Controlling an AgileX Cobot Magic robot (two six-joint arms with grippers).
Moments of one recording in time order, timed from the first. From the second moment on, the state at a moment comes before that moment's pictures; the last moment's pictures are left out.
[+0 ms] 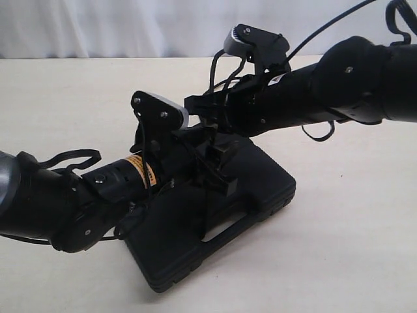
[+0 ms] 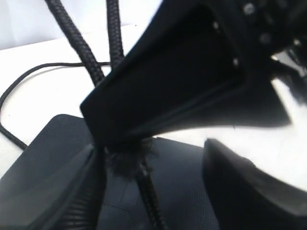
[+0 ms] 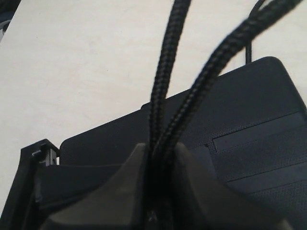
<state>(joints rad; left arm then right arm) -0.69 1.82 -0.64 -0.08 -0.78 -0.14 0.55 1.63 -1.00 0.67 0.26 -0.19</state>
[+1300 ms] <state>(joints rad) -0.69 1.82 -0.65 -0.06 -0.66 -0.15 0.24 1.43 -1.01 0.61 0.56 -0.19</state>
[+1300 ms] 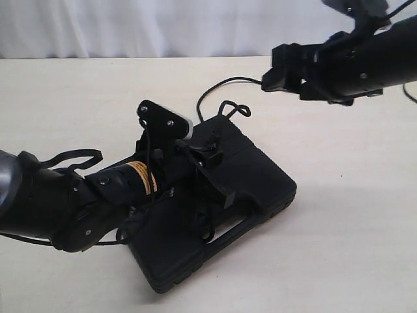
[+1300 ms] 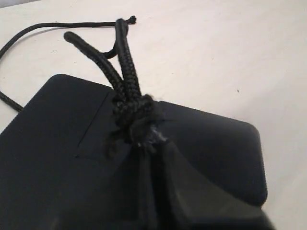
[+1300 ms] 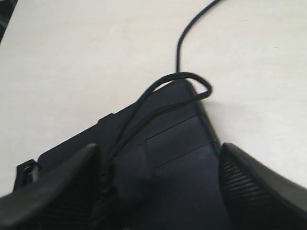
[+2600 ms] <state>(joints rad) -0.69 1.68 -0.65 -0.06 -0.63 0.08 -0.06 2.48 -2.10 0.44 0.72 -0.38</state>
